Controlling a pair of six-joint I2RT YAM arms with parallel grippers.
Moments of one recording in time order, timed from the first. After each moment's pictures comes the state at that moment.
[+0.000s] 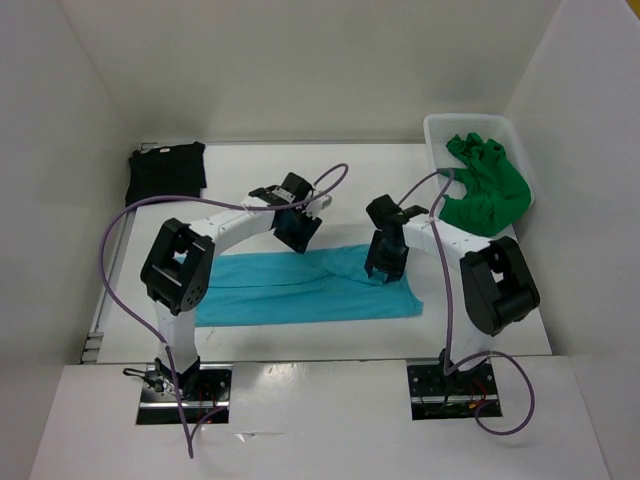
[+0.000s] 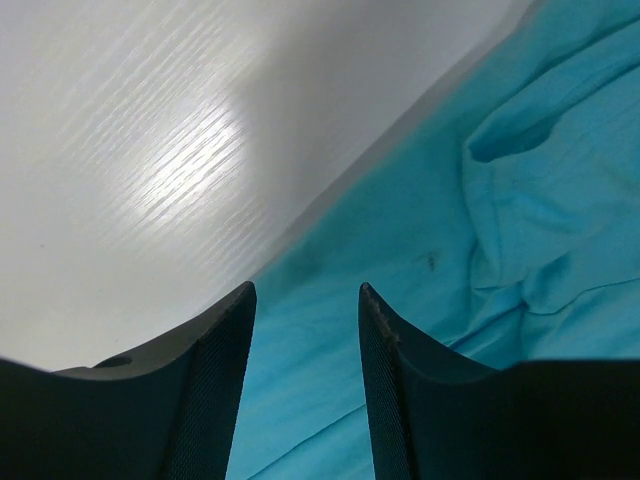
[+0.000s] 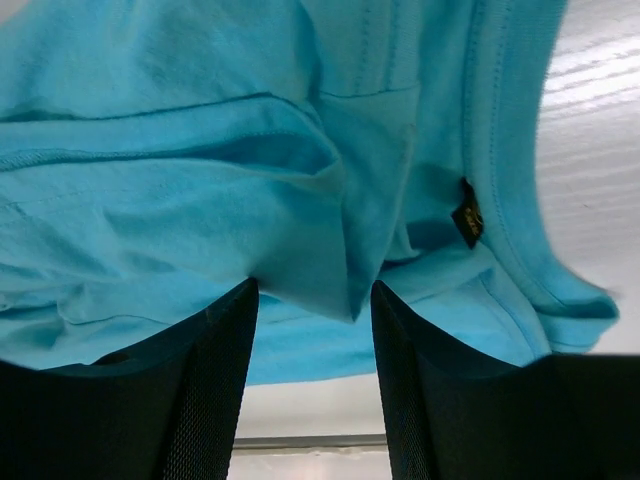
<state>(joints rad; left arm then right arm) -0.56 1.94 1.45 -0.62 0.09 0.08 0.45 1.65 1.06 -0.78 0.06 0.79</state>
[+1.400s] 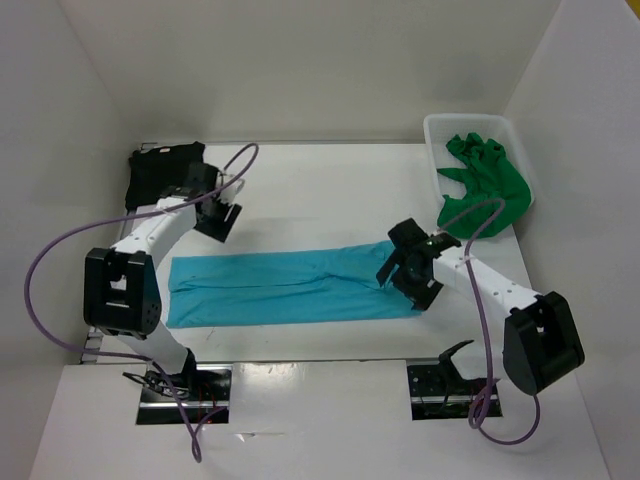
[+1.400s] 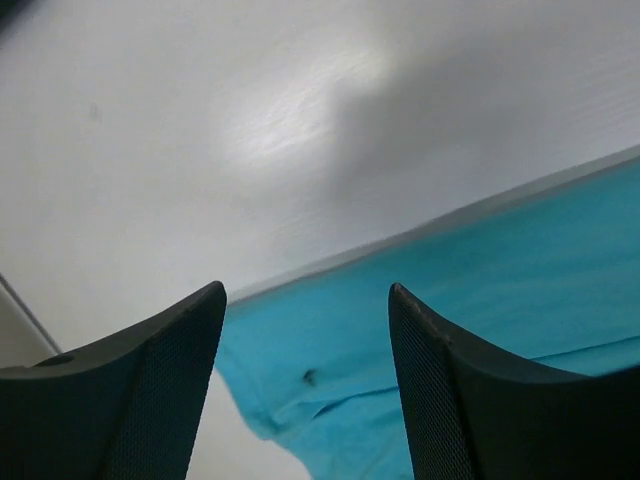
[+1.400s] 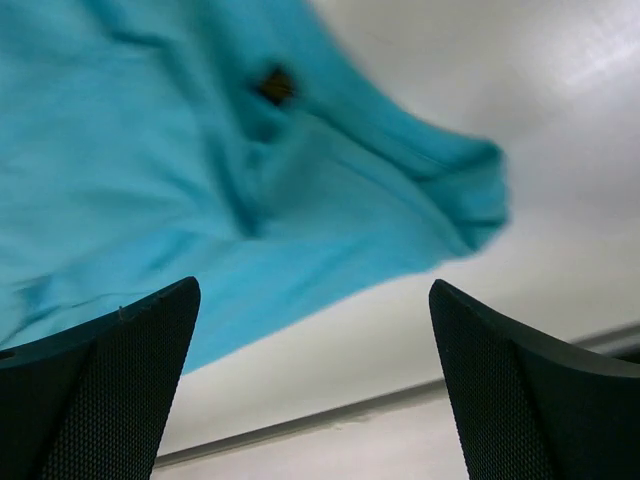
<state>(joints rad) -0.16 1.64 1.25 -0.65 -0.05 0.29 0.45 1.31 0.86 -0.87 0.16 1.11</state>
